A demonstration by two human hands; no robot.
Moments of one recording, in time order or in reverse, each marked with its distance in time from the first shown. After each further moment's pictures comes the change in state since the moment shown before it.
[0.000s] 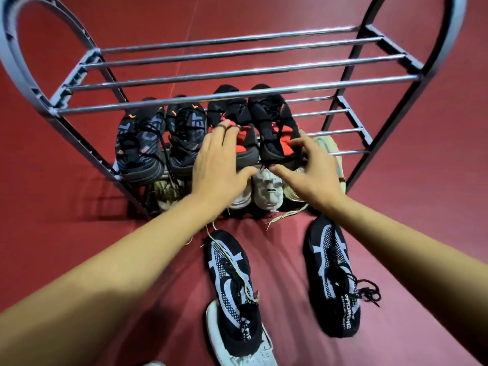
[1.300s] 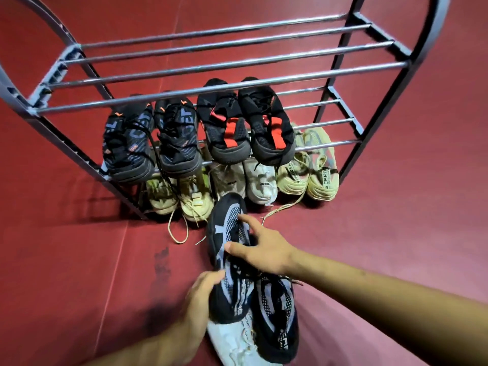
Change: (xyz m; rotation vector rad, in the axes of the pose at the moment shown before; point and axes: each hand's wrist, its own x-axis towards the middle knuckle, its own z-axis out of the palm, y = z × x) left_hand -0.219 -0.033 0.045 -1.152 -0.511 -1.137; right_hand -0.110 -0.018 0.056 0.188 -0.750 0.485
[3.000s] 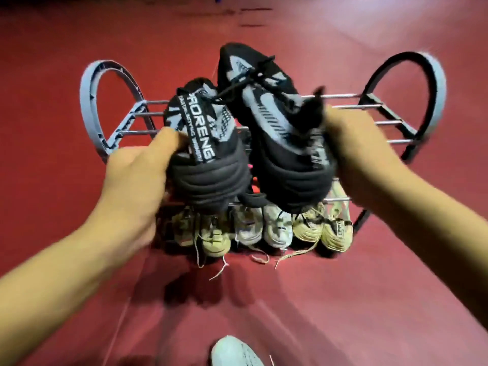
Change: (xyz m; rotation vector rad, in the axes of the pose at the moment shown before) left_hand -0.117 0.283 -0.009 -0.090 0.291 0.839; right_hand -0.065 -0.172 -0.168 0.317 0.500 -0.597
